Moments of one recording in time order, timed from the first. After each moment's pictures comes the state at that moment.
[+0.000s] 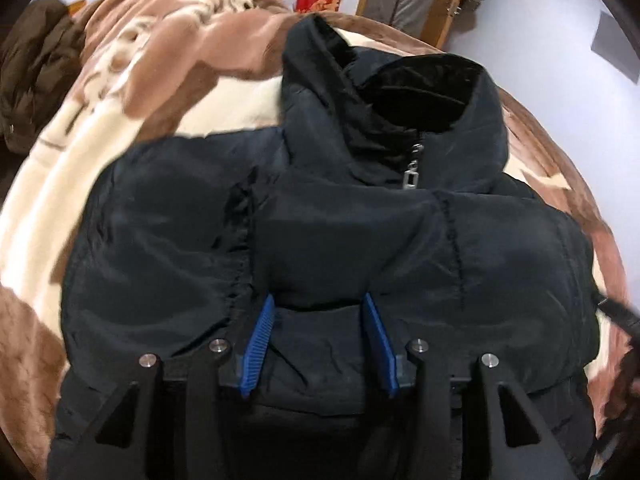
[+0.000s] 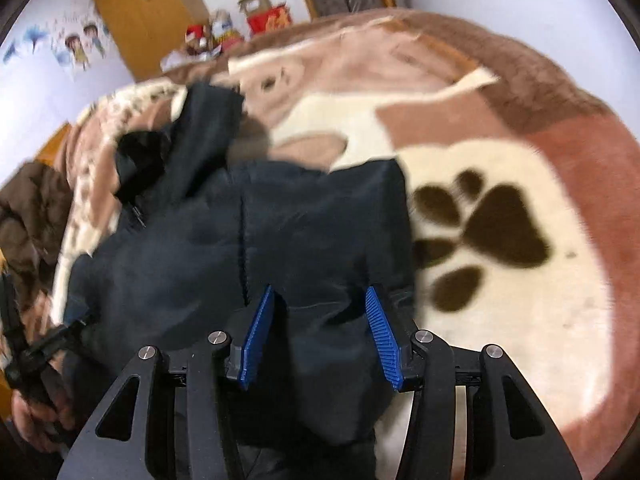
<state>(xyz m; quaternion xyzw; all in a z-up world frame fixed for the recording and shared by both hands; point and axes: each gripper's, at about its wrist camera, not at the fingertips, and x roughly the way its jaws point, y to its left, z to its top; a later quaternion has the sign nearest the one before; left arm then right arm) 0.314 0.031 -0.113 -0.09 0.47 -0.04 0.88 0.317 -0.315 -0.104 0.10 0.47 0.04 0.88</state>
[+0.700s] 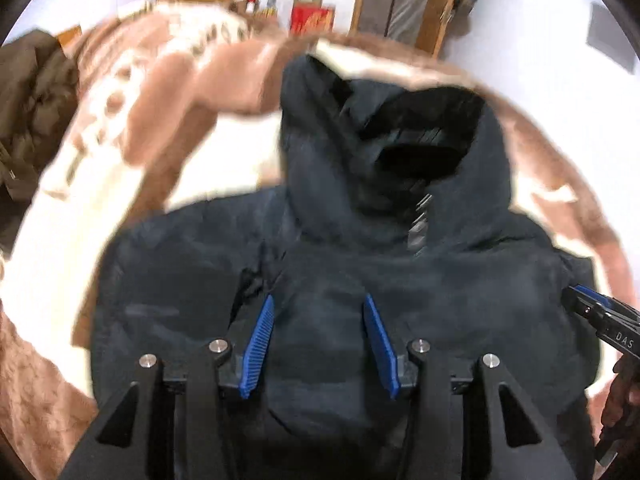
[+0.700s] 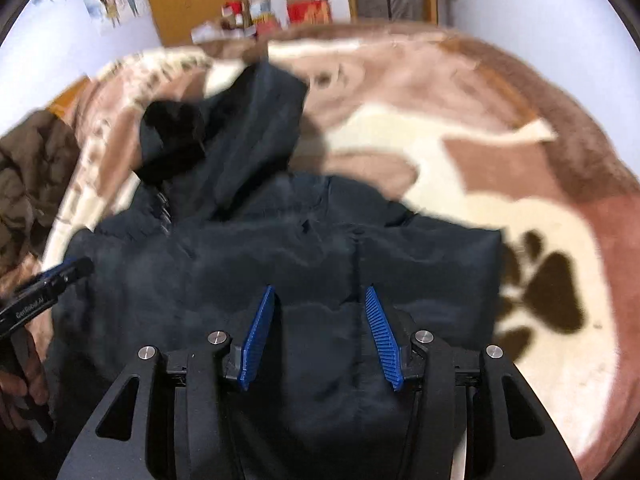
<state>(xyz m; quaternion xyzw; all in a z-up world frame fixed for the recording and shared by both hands) 0.347 0.037 -0.095 -0.06 0.46 -0.03 0.89 0.356 -0.256 -0.097 0.04 0.48 0.06 0.87</state>
